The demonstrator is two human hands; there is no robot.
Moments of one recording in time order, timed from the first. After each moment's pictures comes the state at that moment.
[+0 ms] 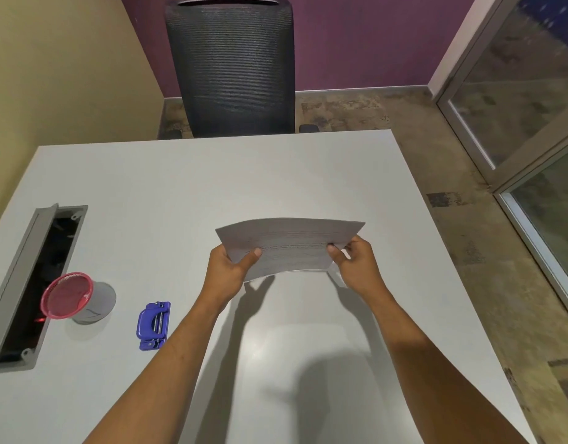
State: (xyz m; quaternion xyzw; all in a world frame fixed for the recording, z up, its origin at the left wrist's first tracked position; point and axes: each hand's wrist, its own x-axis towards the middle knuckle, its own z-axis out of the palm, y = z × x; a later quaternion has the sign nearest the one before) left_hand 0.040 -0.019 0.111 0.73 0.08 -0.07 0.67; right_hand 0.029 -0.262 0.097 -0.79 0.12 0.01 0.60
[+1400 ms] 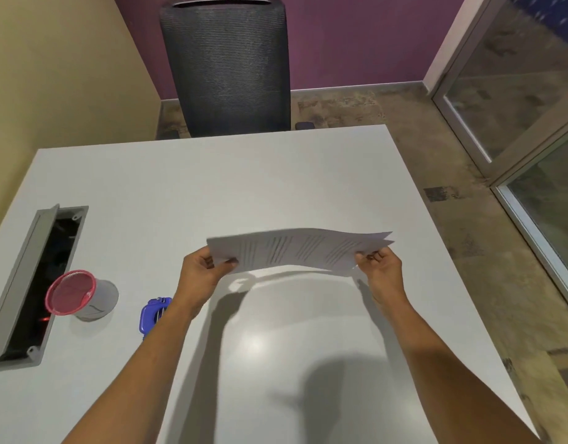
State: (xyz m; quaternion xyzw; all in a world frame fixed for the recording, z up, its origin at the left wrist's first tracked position) left_hand 0.028 0.026 0.096 0.73 0.10 -0.09 0.67; right_hand -0.011 -0.296 0.083 -0.64 0.23 -0.07 0.73
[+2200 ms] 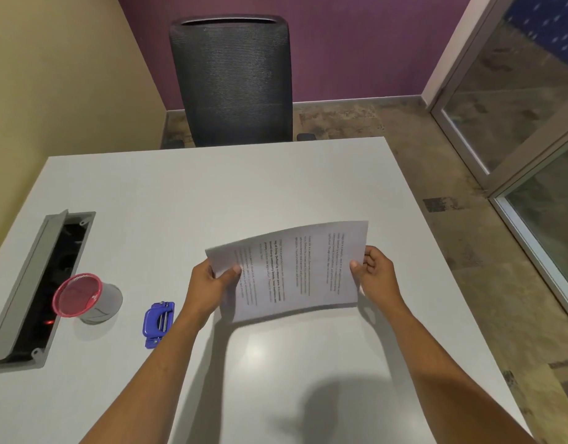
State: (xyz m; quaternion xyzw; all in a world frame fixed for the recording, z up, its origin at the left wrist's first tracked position) left_hand 0.012 0.015 0.105 0.76 0.14 -0.09 0.63; right_hand -0.012 -0.301 0.086 -0.76 0.18 0.00 0.63
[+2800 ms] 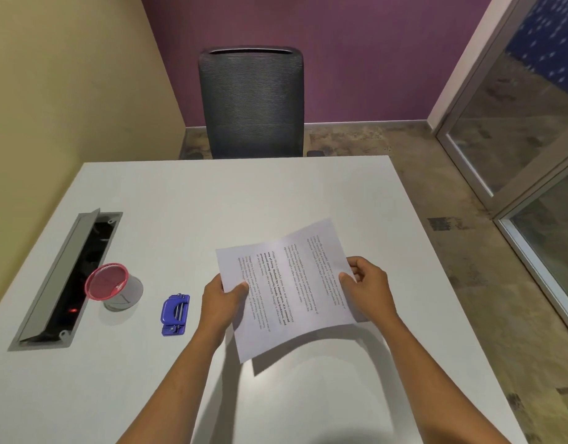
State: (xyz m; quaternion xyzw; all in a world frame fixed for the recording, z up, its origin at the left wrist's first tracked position) left_hand -0.046 0.011 0.124 0.74 0.22 -0.09 0.63; right_hand -0.048 -0.265 0.133 -0.84 0.13 0.00 0.52
